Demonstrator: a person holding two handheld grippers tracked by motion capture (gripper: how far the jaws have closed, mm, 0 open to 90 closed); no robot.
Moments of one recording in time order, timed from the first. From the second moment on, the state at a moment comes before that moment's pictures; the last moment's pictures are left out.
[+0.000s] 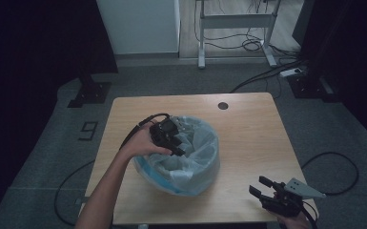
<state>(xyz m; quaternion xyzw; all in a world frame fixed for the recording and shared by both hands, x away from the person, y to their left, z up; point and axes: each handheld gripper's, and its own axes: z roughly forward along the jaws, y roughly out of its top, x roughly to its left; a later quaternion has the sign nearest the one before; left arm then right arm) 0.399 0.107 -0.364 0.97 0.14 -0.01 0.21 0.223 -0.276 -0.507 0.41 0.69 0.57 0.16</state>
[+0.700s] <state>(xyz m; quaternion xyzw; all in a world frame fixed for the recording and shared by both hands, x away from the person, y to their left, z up) 0.368 0.159 -0.346 0.91 0.17 0.06 0.37 0.225 -0.276 -0.507 0.41 0.69 0.57 0.16</state>
